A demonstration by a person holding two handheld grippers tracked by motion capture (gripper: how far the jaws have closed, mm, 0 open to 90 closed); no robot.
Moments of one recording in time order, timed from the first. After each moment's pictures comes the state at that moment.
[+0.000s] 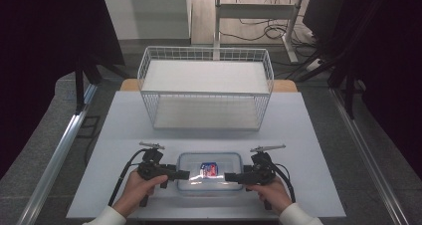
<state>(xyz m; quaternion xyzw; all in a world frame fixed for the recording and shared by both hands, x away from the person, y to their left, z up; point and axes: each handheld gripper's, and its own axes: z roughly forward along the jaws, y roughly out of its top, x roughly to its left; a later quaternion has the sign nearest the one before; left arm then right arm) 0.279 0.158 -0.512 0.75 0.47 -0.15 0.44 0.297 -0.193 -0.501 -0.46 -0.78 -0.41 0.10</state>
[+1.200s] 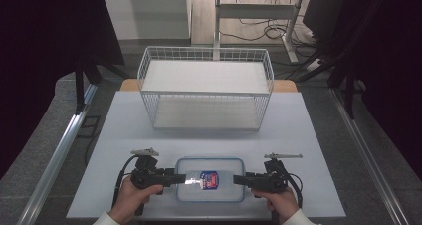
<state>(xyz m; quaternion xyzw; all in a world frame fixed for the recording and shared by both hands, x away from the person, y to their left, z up) 0.246 0.161 -0.491 0.75 0.47 -0.10 0.46 0.264 -0.215 -0.482 -0.50 -0.74 -0.44 0.11</state>
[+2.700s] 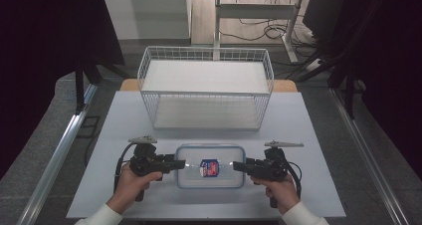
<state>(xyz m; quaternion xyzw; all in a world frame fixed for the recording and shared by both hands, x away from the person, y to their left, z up) 0.272 0.165 -0.467 0.75 0.45 -0.06 0.48 0.287 -0.211 -0.461 -0.47 -0.74 -0.47 0.06</state>
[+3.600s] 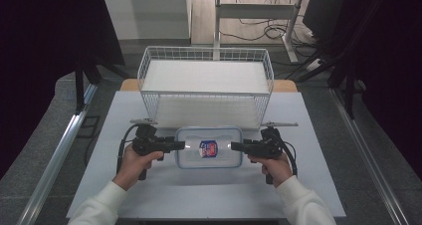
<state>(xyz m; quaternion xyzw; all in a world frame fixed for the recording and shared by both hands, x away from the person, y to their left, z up) 0.322 0.175 -0.462 0.74 0.45 -0.05 0.50 0.344 -0.202 -0.453 -0.45 -0.75 -0.48 0.04</state>
